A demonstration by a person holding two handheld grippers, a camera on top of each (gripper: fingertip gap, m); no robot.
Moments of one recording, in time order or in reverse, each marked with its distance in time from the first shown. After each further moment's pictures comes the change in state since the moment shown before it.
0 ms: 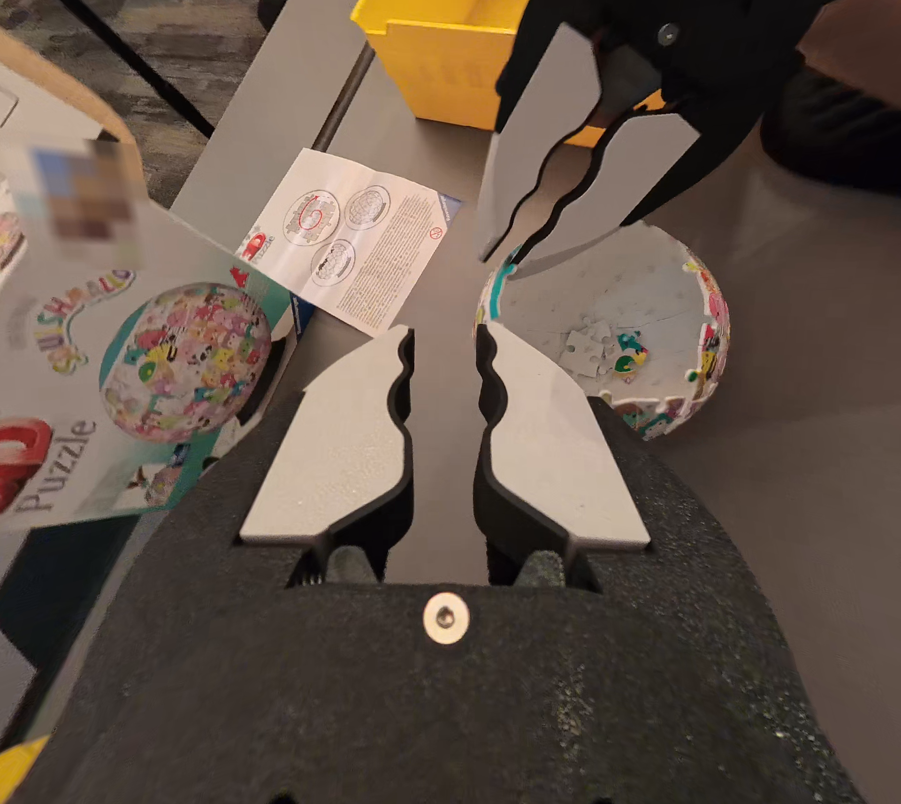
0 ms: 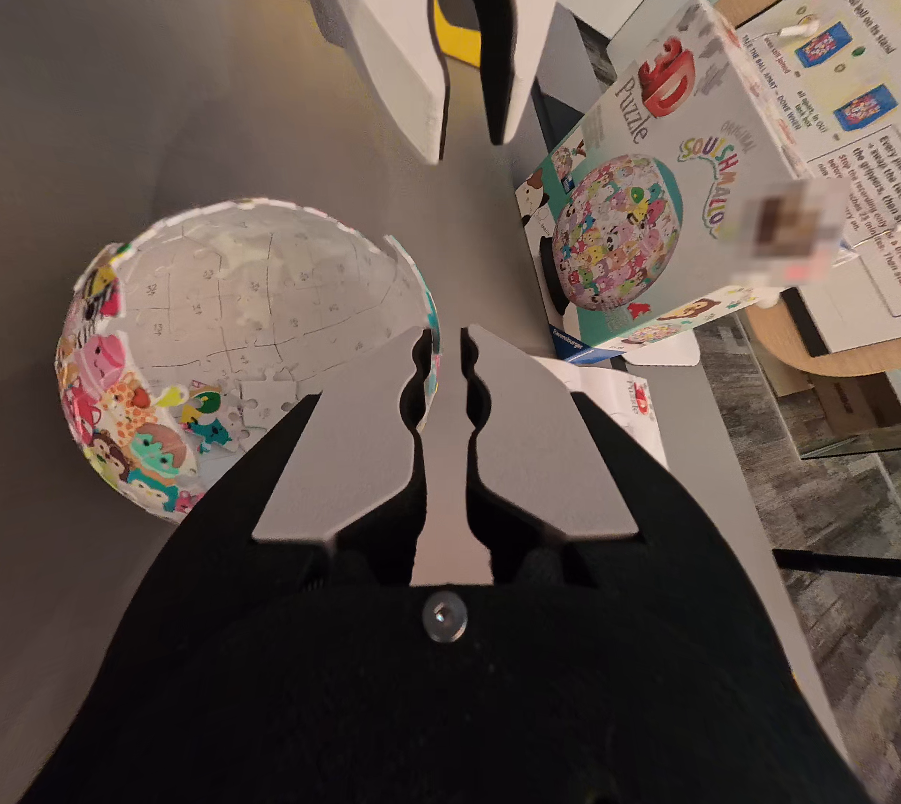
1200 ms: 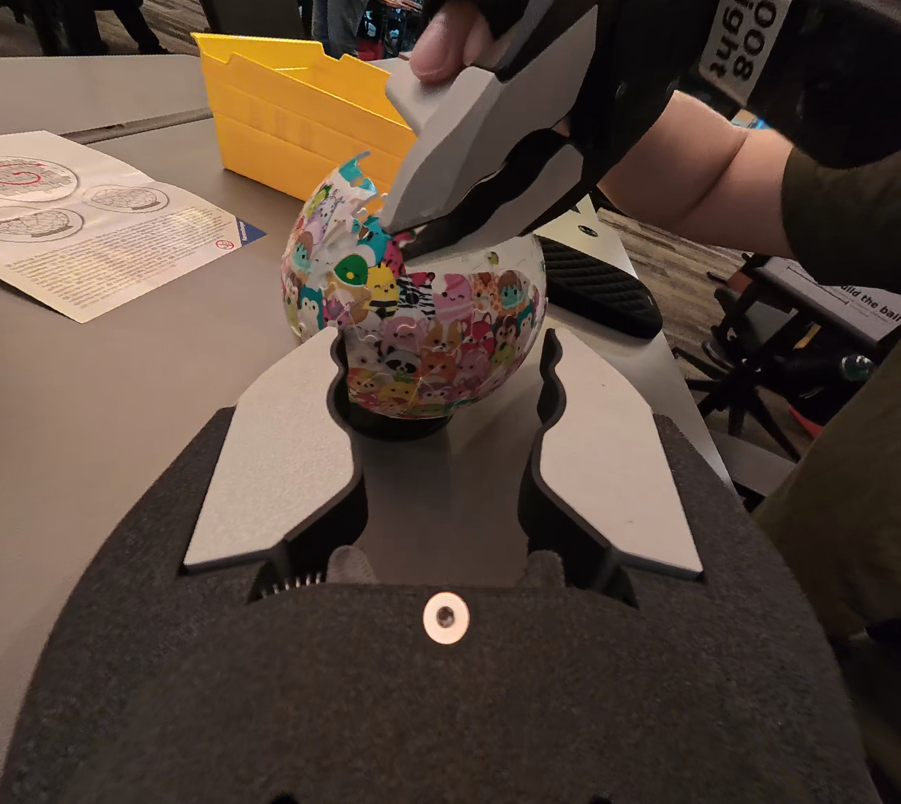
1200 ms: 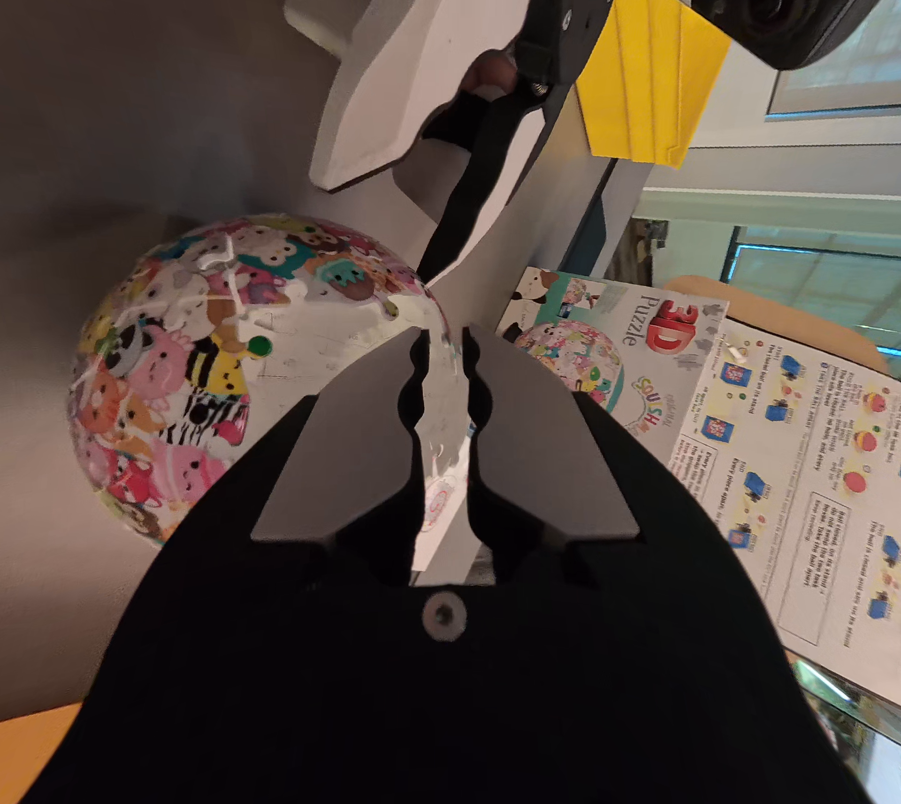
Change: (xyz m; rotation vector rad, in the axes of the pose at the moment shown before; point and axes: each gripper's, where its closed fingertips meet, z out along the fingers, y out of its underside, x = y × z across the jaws) left arm 0.072 0.055 0.004 0.542 0.459 -0.432; right arm -0.046 -0.035 0.023 -0.169 -0.092 -0.826
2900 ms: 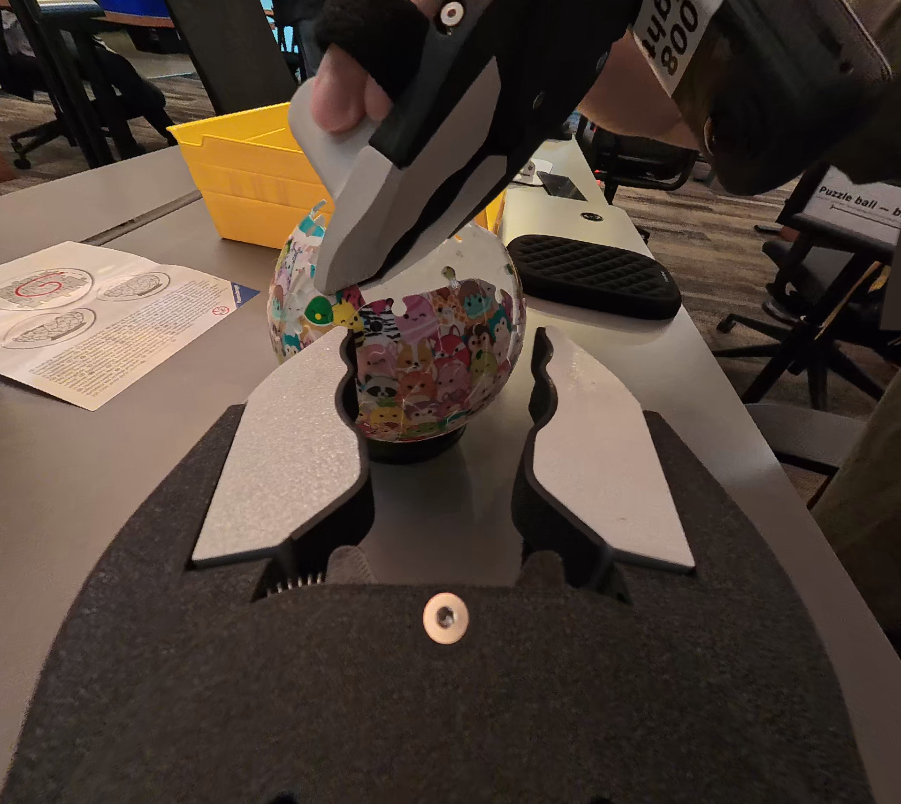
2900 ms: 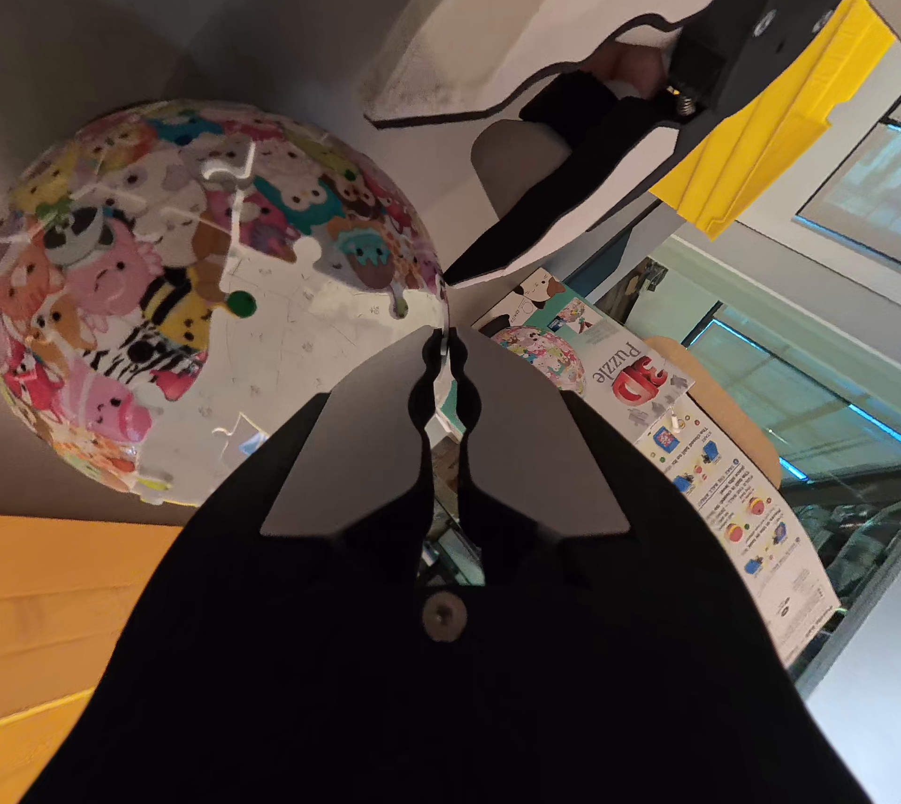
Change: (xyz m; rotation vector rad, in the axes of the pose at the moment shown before) left arm 0.024 -0.006 0.011 0.029 -0.006 0.215; right arm -0.008 0.006 -0.003 -0.124 -0.139 -0.404
